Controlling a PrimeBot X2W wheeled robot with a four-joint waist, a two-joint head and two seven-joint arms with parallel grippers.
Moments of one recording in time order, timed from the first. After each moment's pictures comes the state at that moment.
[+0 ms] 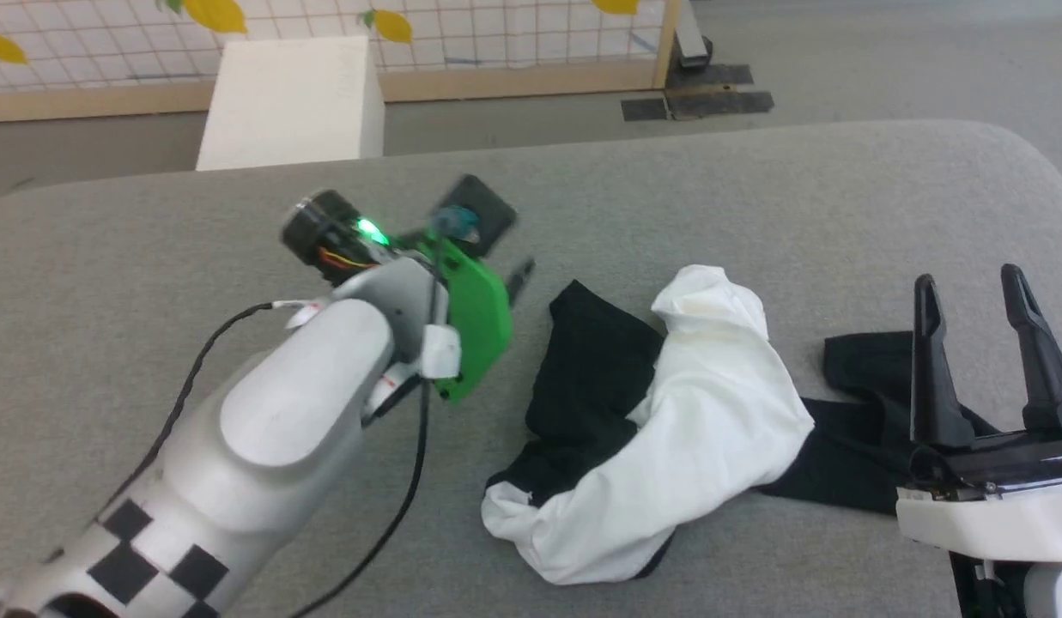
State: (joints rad) left arm -0.83 0.34 -0.84 0.39 -0.44 -0.13 0.33; right arm 0.00 -0.10 -0.06 -0.24 0.14 0.13 -0.26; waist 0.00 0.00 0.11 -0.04
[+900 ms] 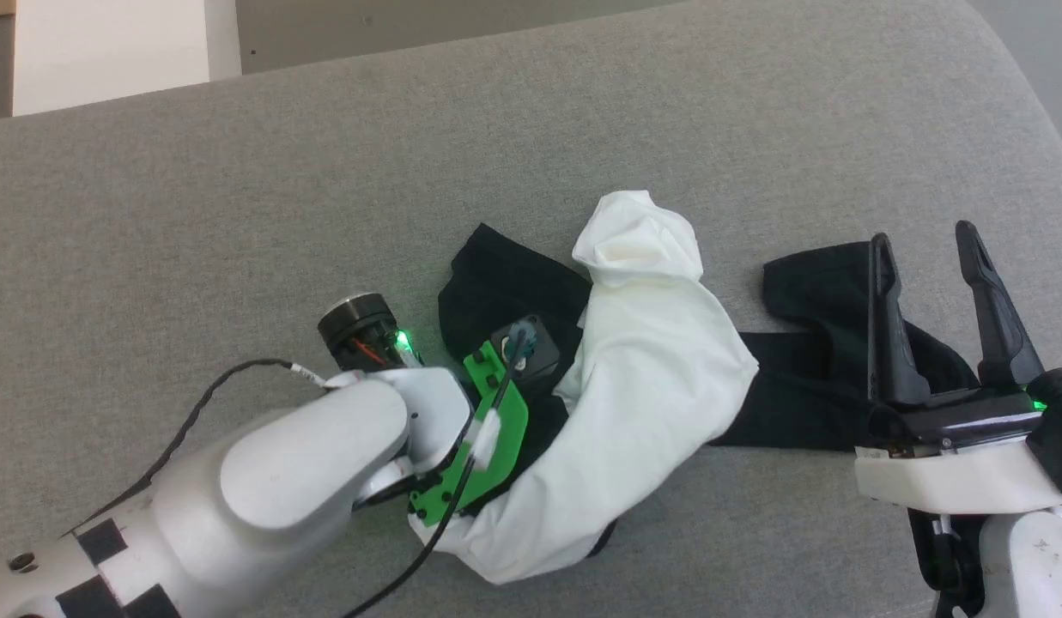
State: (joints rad) left arm -0.89 0.50 -1.26 0.22 -0.69 -0.13 0.70; right arm -0.10 -0.06 -0.02 -0.17 0.10 0.13 -0.26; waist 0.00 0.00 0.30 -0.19
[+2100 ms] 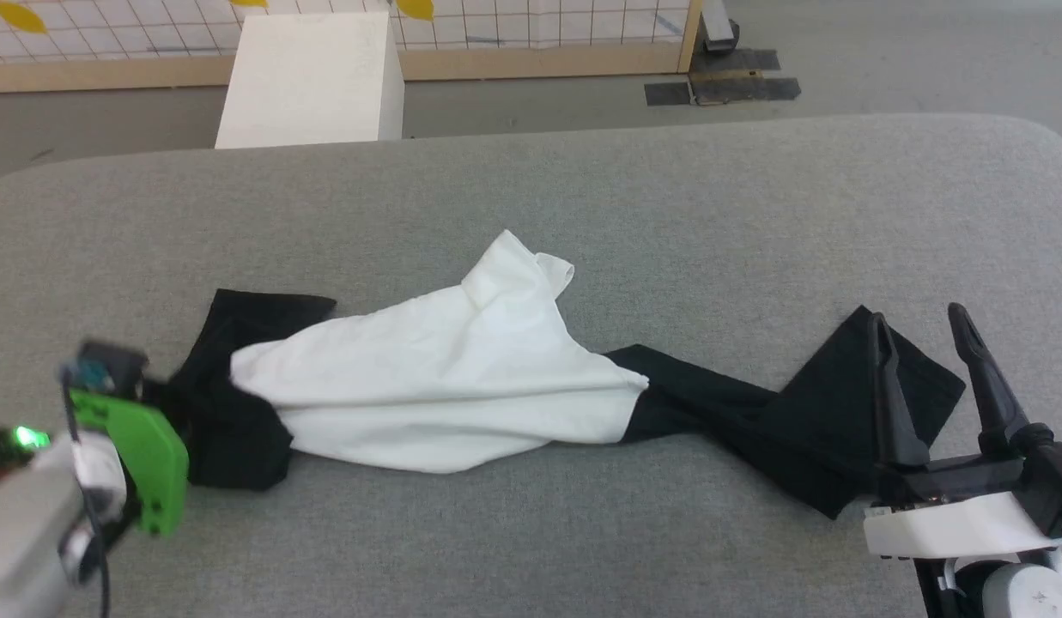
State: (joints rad) left arm -0.58 0.80 -1.01 0.56 -0.96 0.02 0.08; right arm 0.00 -0.07 -0.05 -0.11 0.08 0.13 -0.26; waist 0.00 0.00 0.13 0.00
